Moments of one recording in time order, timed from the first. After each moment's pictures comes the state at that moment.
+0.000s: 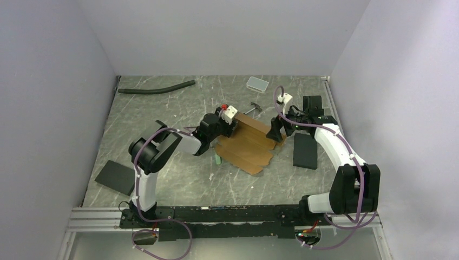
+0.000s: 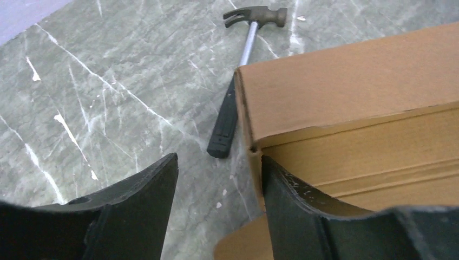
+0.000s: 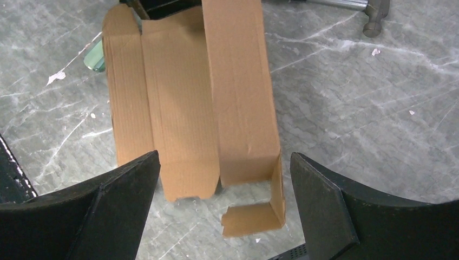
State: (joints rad) left arm -0.68 1.99 0.93 0.82 0.01 0.14; right arm 0.05 1.36 0.97 -0.49 -0.73 -0.49
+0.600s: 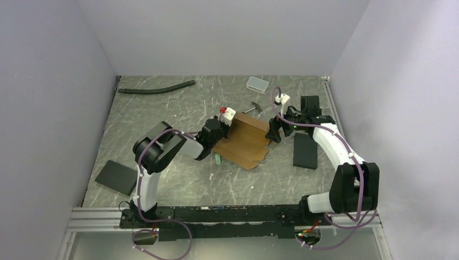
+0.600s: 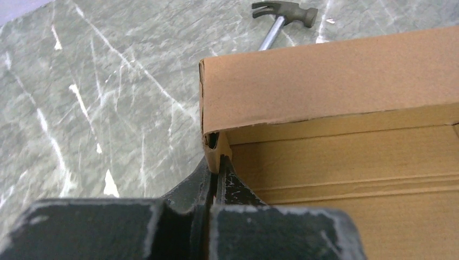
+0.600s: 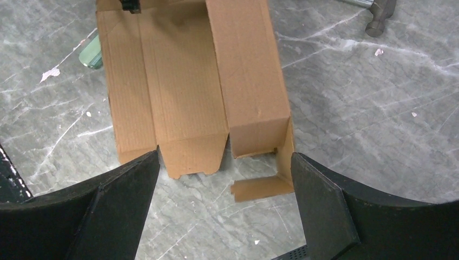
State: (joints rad) left arm -0.71 2.04 0.91 0.92 -0.16 0.08; right arm 0.07 1.37 0.97 -0.48 -0.71 -0.49
